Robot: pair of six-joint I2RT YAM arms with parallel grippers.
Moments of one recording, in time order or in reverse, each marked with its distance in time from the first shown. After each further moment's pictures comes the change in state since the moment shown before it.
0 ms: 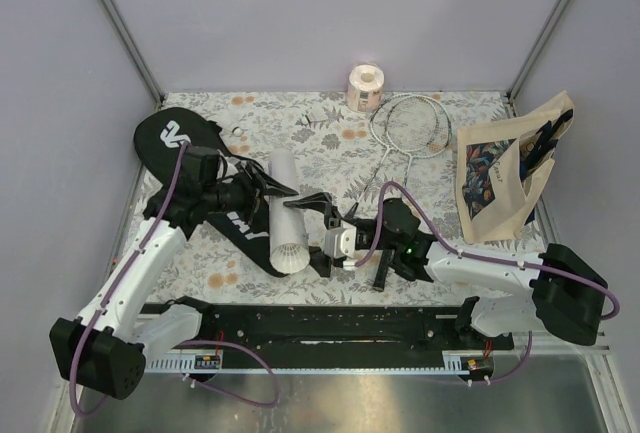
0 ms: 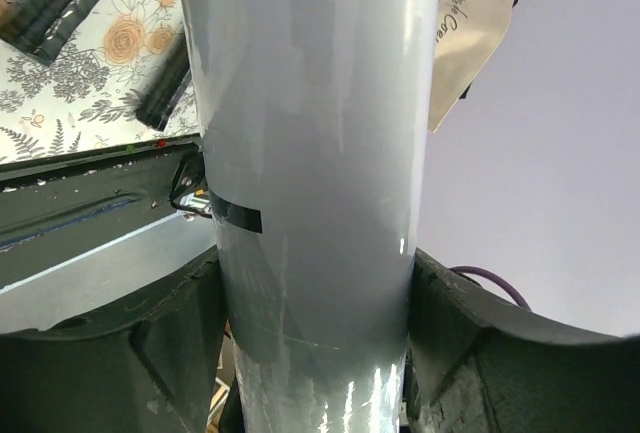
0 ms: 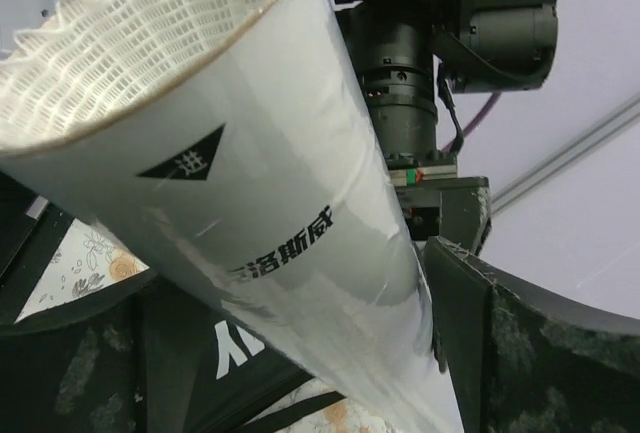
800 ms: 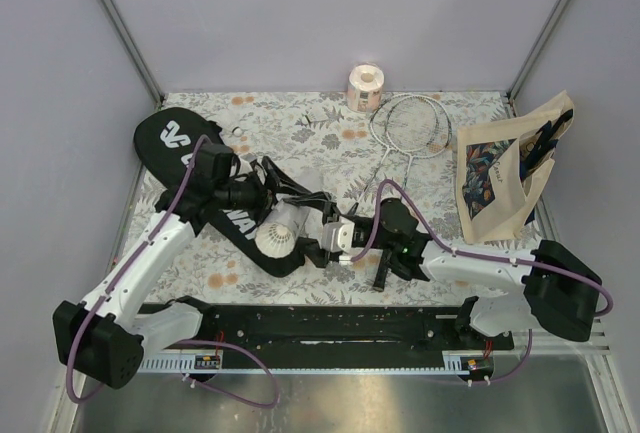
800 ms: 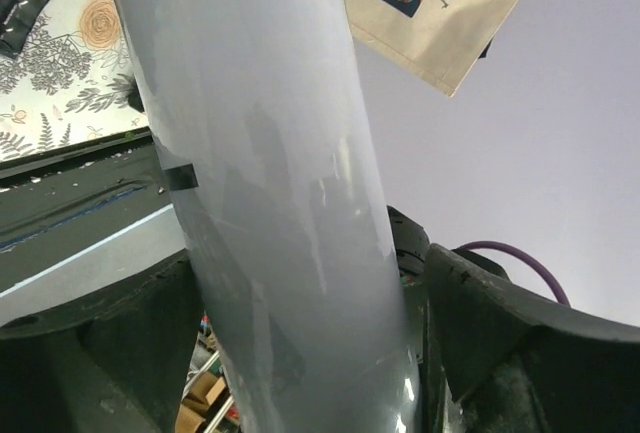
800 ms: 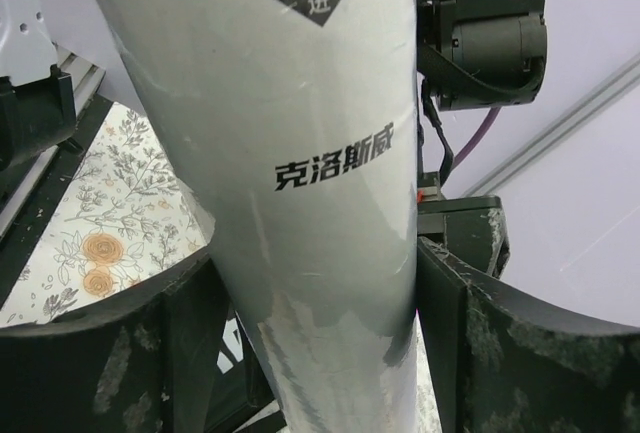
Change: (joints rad) left arm -0.083 0.054 0.013 0.074 0.030 0.013; right arm 0.000 0.050 0.026 0.061 0.023 0.006
